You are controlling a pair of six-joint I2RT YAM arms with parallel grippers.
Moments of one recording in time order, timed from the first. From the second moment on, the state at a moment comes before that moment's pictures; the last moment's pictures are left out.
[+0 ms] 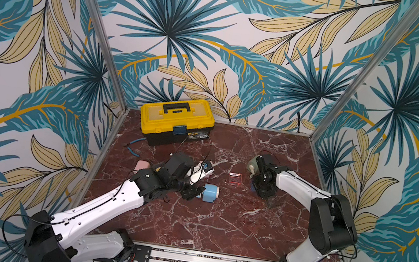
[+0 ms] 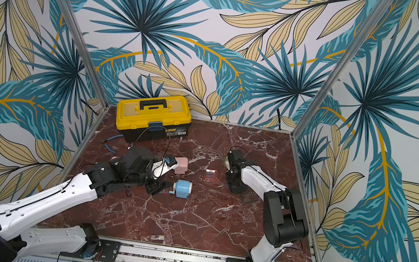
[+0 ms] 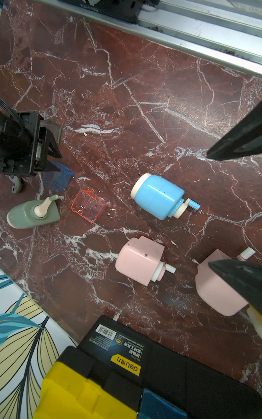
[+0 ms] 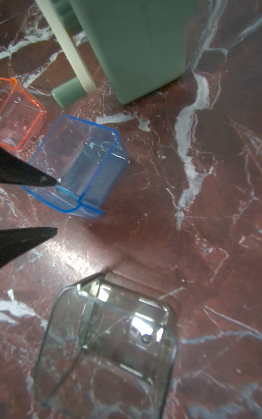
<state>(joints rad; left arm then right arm) -0.75 1.13 0.97 -0.59 0.07 0.21 0.29 1.71 1.06 -0.69 0.13 1.41</state>
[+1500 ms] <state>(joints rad) -0.73 1.15 0.92 -0.53 0.06 0.22 0.65 1.61 0.94 -0.86 0.22 0.73</state>
